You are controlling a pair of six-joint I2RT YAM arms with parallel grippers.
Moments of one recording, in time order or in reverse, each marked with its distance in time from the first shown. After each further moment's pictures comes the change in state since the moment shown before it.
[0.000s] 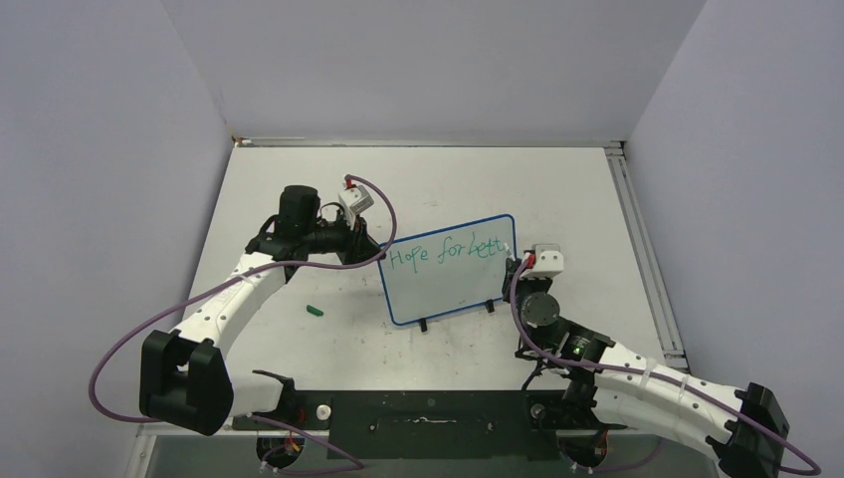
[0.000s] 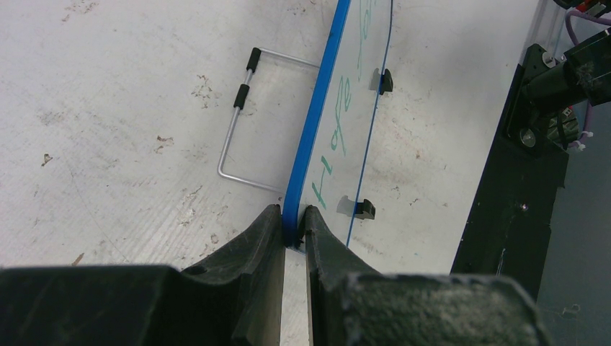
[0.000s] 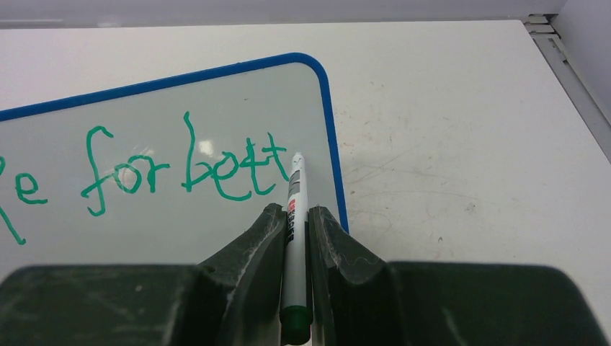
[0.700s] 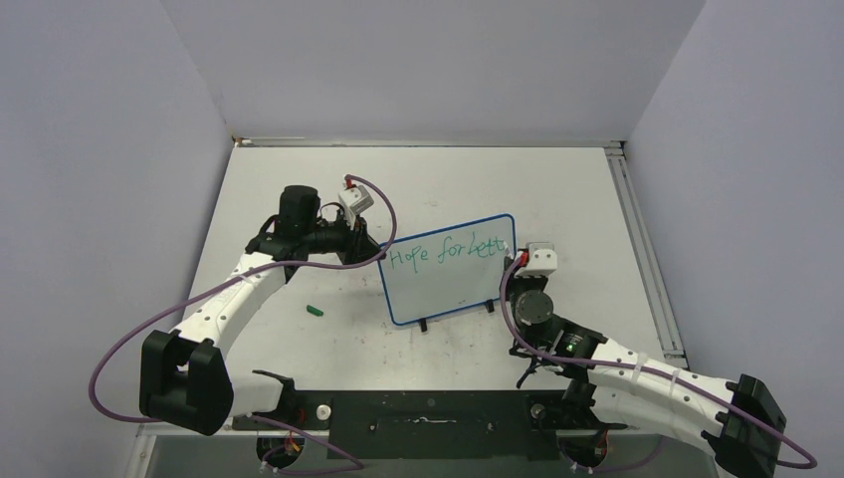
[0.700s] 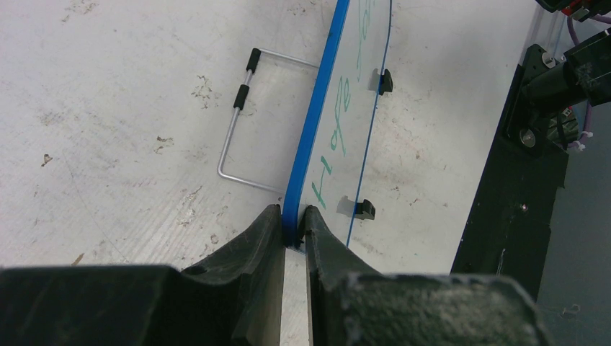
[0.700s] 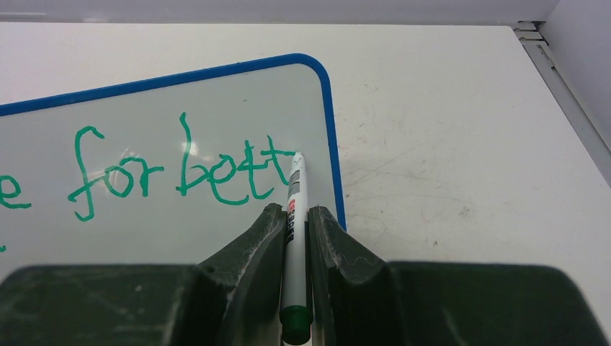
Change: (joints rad) left arm 0.000 0.000 0.000 0.000 0.000 0.000; right arm -0.002 0.059 0.000 0.077 0.013 -0.047
